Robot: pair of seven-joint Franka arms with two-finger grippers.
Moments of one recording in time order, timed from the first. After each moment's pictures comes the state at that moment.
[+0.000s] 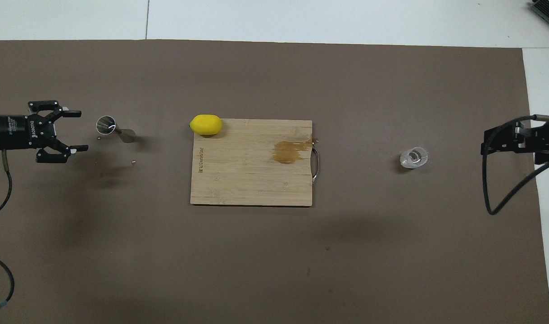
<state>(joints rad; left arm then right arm) 0.34 0.37 -0.04 -1.80 -0.93 1.87 -1.14 -0.01 -0.02 0.01 -1.57 -0.02 1.51 0.21</state>
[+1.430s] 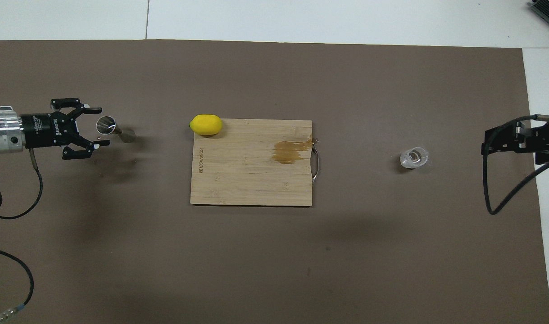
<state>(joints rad) 0.28 0.36 -0.06 -1.86 -1.01 1.99 -1.06 -0.01 -0.02 0.01 -1.57 -0.02 1.51 0.21</state>
